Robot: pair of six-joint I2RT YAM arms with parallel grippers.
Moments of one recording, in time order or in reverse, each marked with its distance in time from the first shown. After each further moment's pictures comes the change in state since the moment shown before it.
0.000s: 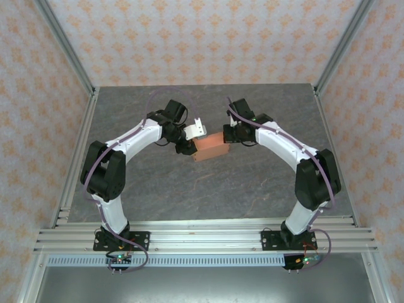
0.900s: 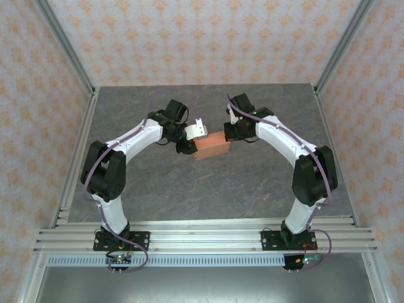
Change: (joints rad) left arm -0.007 0.000 0.006 0.005 -0.029 0.026; right arm -0.031 0.050 0.093 -0.114 -0.040 -0.100
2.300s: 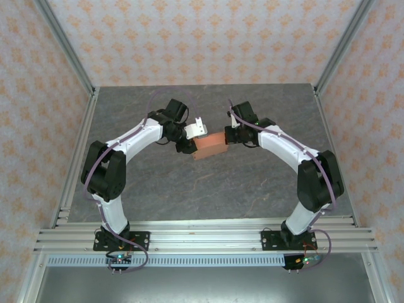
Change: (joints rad) left arm 0.000 0.003 0.012 -0.008 -0.019 -0.031; right arm 0.005 -0.080 -0.200 0.254 0.013 0.025
